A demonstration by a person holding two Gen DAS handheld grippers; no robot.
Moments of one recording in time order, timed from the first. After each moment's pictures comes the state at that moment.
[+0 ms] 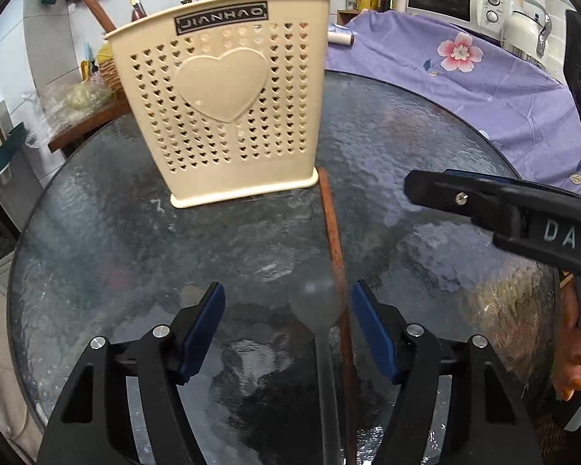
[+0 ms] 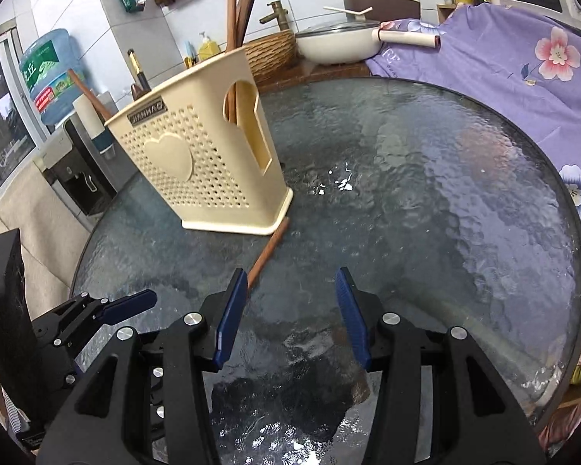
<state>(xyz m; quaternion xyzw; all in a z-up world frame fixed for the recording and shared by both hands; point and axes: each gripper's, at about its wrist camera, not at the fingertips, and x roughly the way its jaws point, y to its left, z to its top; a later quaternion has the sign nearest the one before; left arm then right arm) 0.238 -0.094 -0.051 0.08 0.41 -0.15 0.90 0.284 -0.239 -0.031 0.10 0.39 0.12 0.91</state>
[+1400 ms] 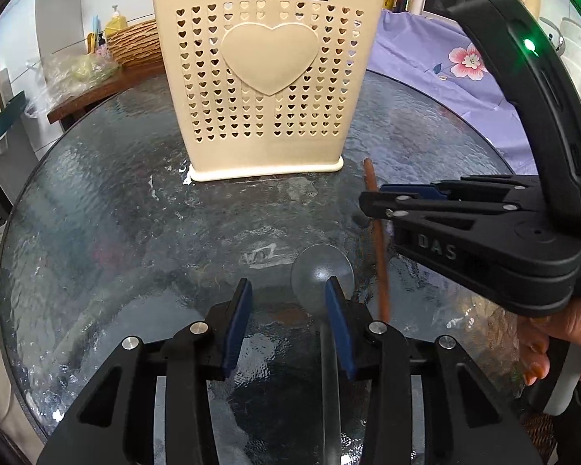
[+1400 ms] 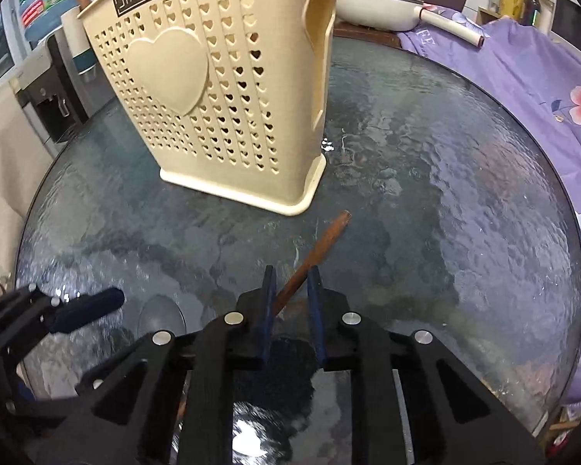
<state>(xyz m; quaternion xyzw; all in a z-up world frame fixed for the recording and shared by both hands) 0.243 -0.062 -0.058 0.03 0.43 -0.15 0.89 0.326 -0.169 -0.059 -0.02 0.47 0.10 0.87</state>
